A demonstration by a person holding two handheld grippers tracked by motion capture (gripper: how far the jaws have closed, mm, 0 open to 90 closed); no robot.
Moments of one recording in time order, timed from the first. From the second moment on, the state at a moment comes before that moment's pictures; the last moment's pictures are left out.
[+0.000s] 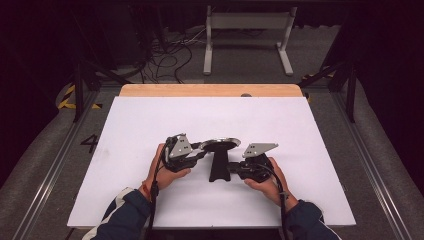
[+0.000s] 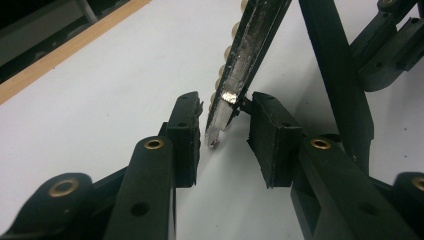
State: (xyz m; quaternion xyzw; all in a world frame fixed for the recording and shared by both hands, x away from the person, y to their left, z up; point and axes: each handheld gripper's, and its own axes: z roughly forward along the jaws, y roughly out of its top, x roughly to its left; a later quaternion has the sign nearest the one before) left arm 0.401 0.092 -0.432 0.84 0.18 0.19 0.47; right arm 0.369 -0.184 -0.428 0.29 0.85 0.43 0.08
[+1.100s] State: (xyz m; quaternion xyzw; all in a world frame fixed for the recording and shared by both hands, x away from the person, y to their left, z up) left arm 0.417 0.080 -0.449 0.86 0.20 0.16 0.45; right arm 0.327 -0.138 -0.415 0.27 0.82 0.46 0.22
